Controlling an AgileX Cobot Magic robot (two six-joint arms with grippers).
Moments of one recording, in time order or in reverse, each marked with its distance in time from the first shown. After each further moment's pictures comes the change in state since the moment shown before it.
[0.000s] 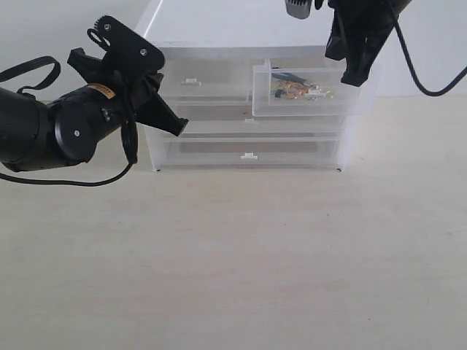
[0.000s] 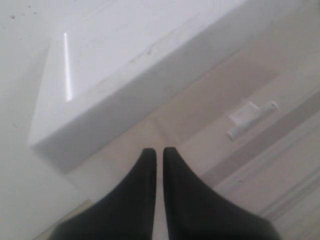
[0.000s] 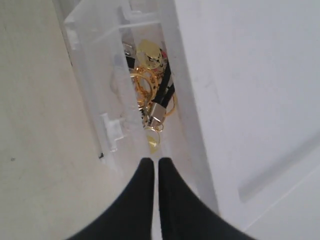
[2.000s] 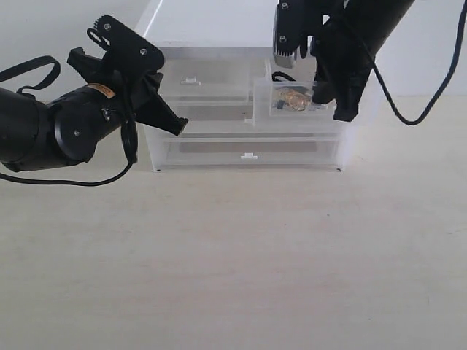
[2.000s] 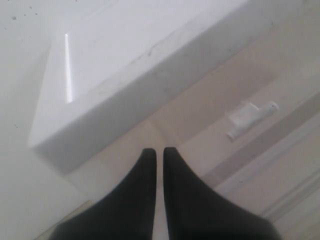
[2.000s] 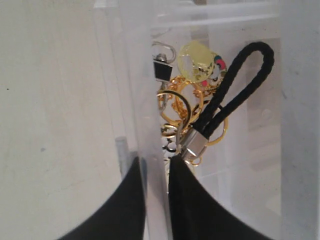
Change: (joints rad) left arm 0.000 0.000 0.000 0.000 -0.002 0.000; right arm 0.000 0.125 -0.010 0.035 0.064 -0.111
